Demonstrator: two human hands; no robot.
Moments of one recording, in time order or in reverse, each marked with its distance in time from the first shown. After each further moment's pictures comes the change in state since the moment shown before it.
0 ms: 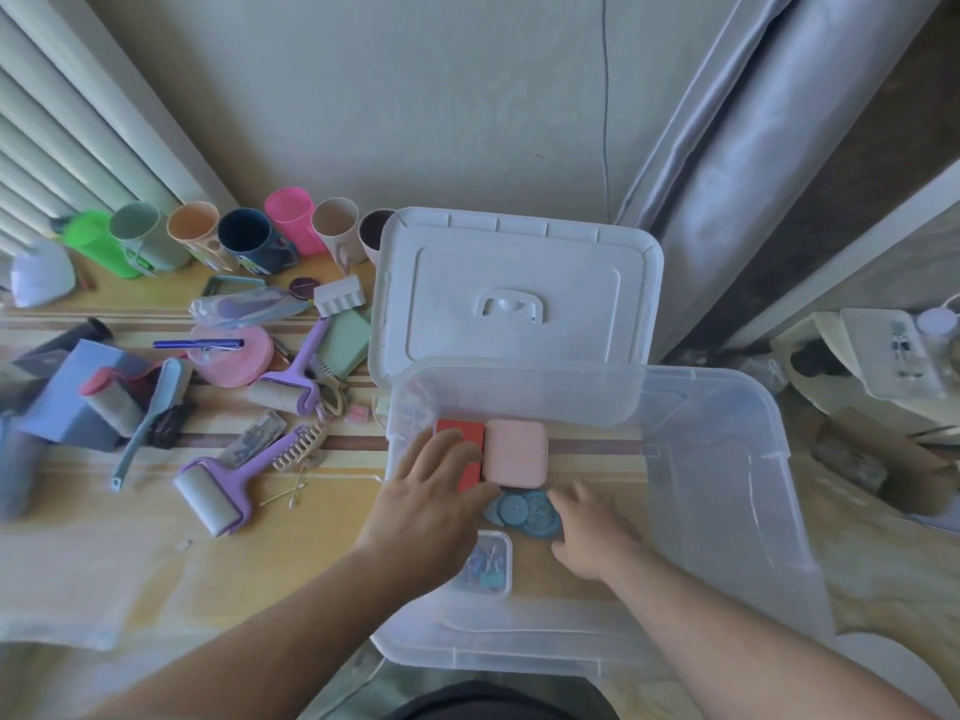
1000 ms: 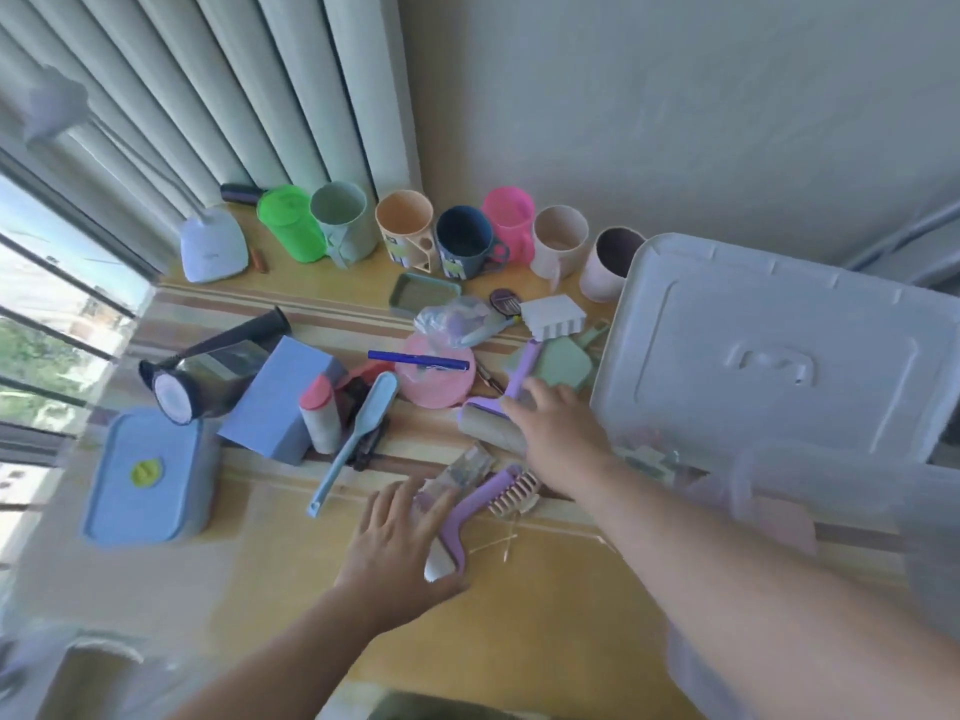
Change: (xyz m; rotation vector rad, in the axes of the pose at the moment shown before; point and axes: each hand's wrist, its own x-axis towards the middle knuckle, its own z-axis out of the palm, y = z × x) left_hand -0.198 -0.315 0.062 -0.065 -0.205 -0.448; right_hand 0.143 -0.389 -0.084 -0.286 0.350 -0.366
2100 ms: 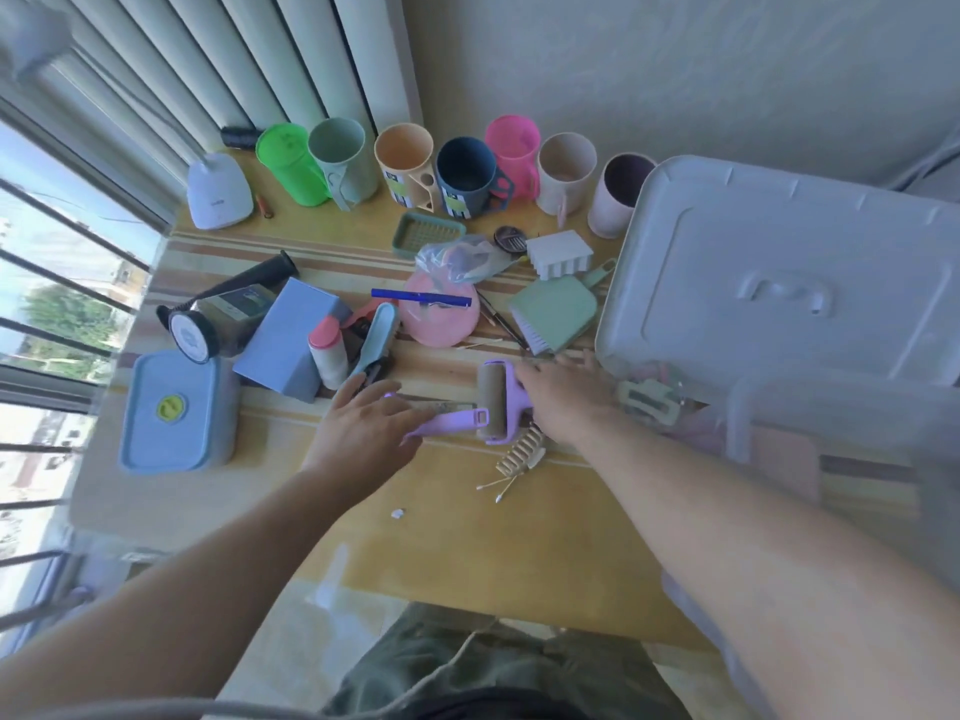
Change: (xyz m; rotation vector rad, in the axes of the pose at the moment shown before) left_hand 0.017 -0.035 -0.060 0.057 0.191 0.140; right_hand -0.012 0.001 0.032 -0.085 -0.135 0.031
